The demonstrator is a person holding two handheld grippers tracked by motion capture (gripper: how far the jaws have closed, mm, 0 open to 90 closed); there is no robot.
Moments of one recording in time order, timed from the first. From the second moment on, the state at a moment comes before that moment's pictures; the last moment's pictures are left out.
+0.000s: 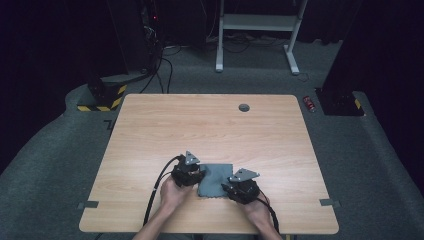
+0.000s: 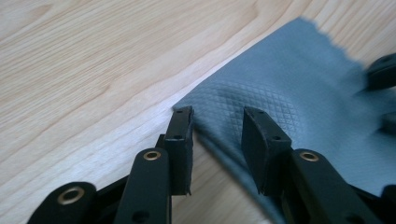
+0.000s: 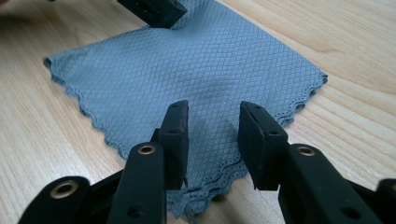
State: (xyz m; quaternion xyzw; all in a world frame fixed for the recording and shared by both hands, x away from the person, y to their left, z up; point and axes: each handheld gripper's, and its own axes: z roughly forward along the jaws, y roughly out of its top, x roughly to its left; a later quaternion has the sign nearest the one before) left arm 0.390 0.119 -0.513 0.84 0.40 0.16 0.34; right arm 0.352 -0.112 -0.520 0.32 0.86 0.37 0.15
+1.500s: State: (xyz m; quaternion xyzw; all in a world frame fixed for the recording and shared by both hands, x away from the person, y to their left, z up) left arm 0.413 0.123 -0.515 0.82 0.43 0.17 0.34; right arm 0.420 -0.113 -0.513 0.38 0.84 0.34 0.16
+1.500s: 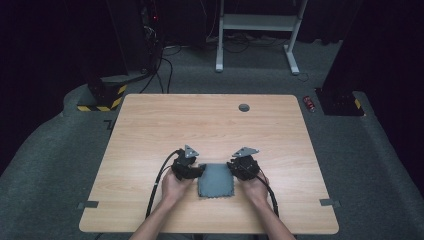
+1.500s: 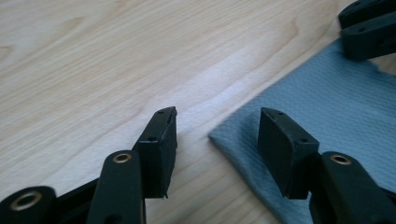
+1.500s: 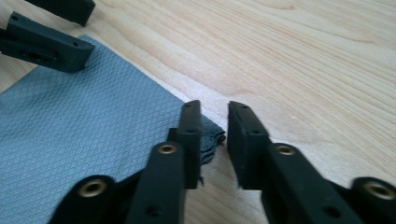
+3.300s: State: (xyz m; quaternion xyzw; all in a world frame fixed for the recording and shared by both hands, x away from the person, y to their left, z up) left arm 0.378 0.142 -0.513 0.81 0.42 0.12 0.39; right arm 0.400 -0.121 -0.515 0.37 0.85 0.36 0.14
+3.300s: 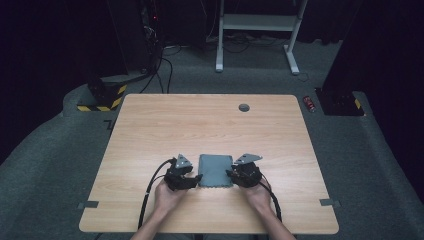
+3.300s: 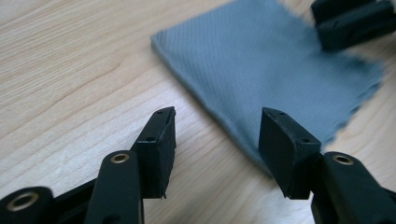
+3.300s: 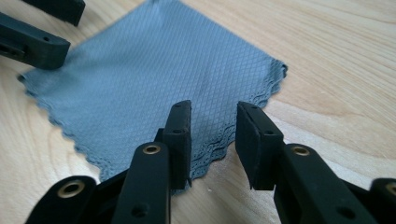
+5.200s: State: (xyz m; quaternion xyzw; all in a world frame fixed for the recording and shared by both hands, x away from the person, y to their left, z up) left arm 0.357 0.201 -0.477 0.76 0.43 0.16 0.46; right arm 0.370 -0.188 -0.484 0.42 0.78 0.44 0.16
